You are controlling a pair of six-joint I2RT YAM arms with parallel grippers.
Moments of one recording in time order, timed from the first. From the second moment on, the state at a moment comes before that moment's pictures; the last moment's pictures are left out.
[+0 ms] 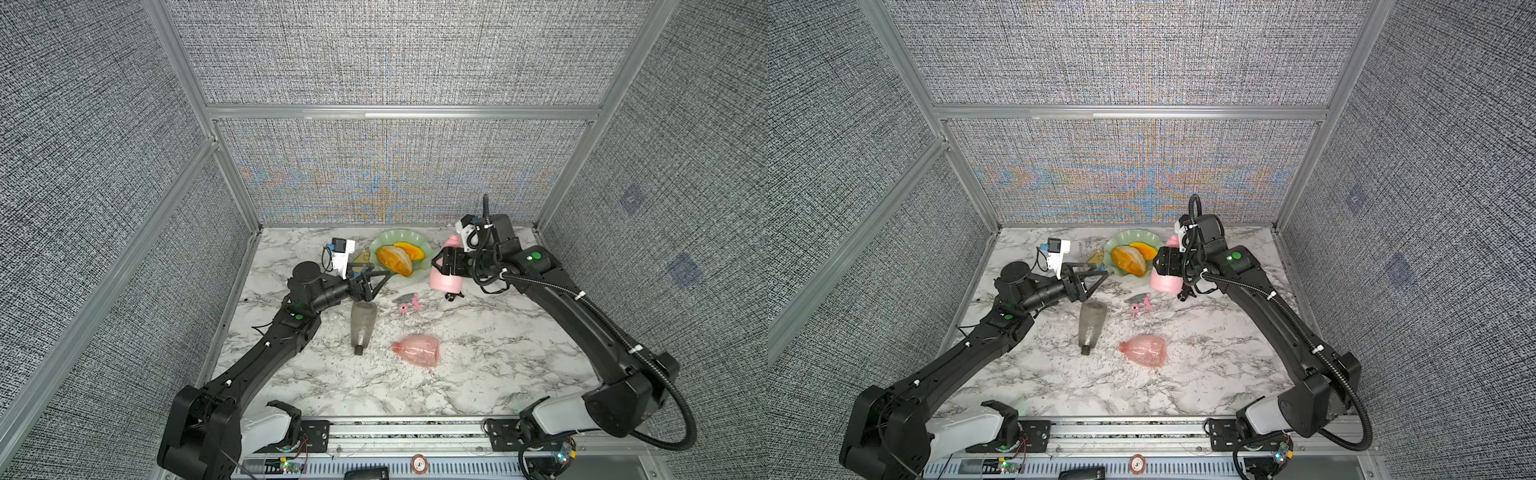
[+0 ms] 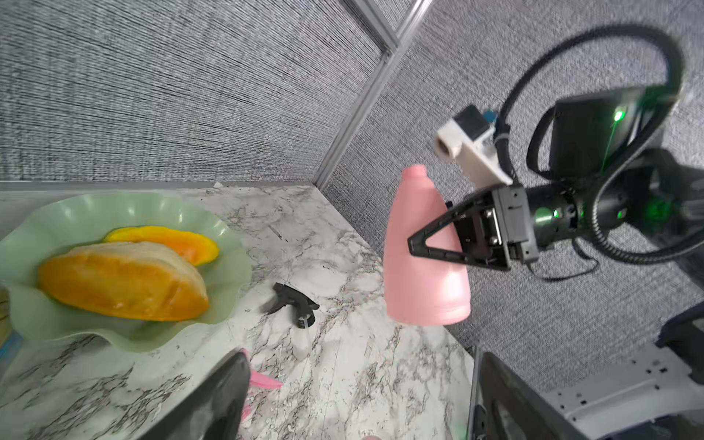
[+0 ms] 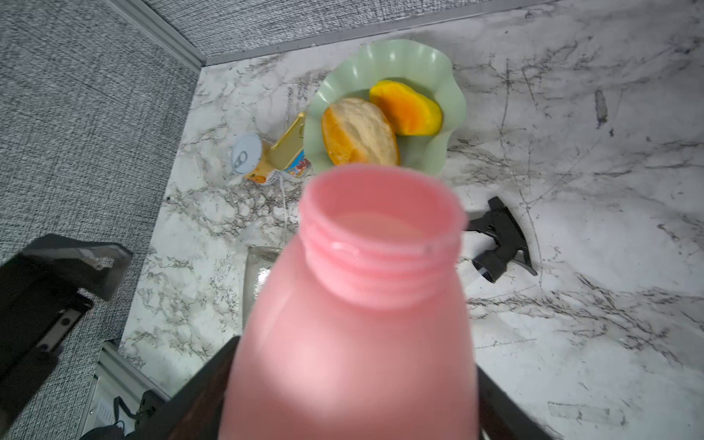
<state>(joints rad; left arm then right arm) -0.48 1.17 0.72 0.38 0.67 -0.48 0.51 1.43 1.51 -0.81 -0.16 0.45</state>
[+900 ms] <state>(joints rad) -0.84 1.34 0.73 0.71 0.39 -0.28 0.70 1.28 1.45 -0.71 -0.03 0.45</state>
